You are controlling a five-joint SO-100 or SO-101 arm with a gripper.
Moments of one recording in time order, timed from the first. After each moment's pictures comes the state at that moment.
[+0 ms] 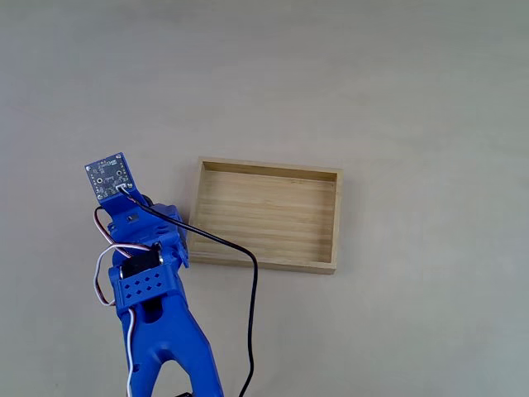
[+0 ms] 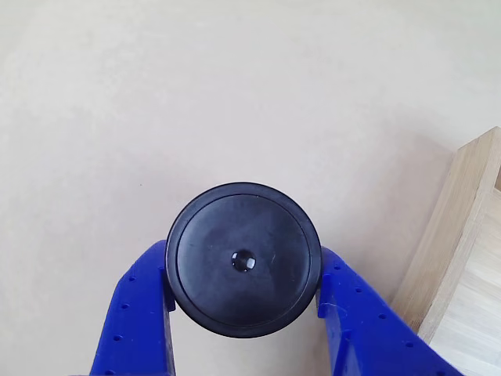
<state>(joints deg) -25.7 8.5 22.3 29.5 5.5</state>
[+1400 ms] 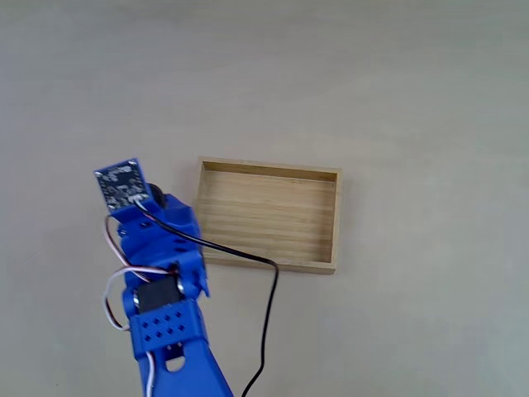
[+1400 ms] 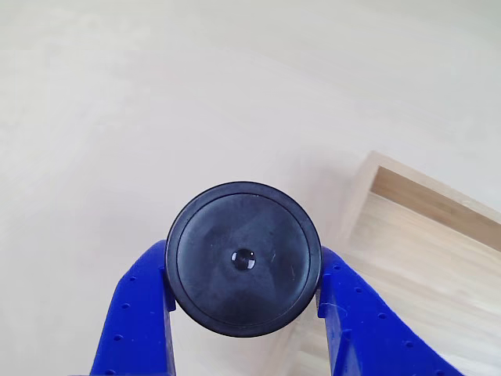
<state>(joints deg) -20.4 -15.9 31.3 35.4 7.5</state>
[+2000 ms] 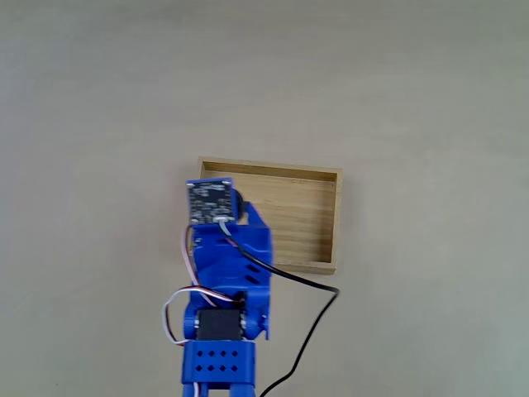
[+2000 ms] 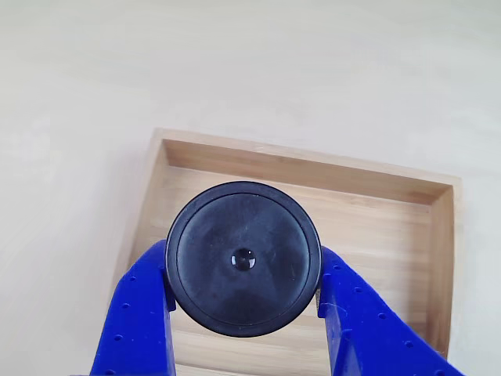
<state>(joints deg) -3.1 -30.0 40.7 36.3 9.3</state>
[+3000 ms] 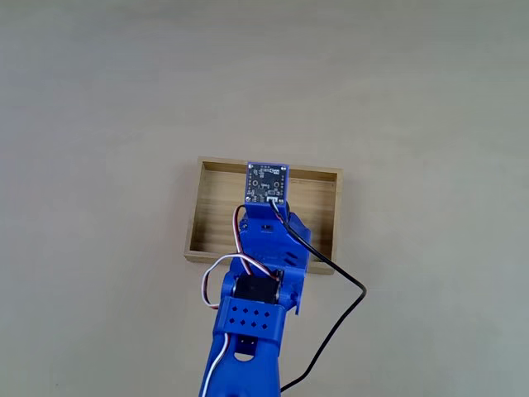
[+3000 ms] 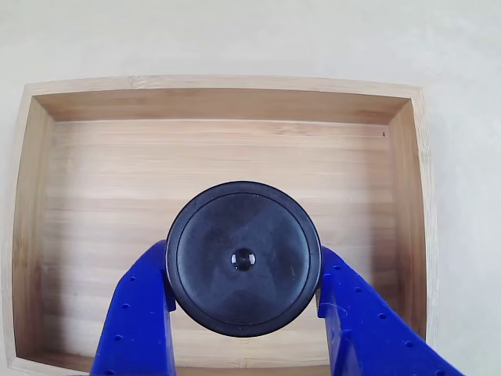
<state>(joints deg) 5.1 -12.1 35.6 33.8 9.3</state>
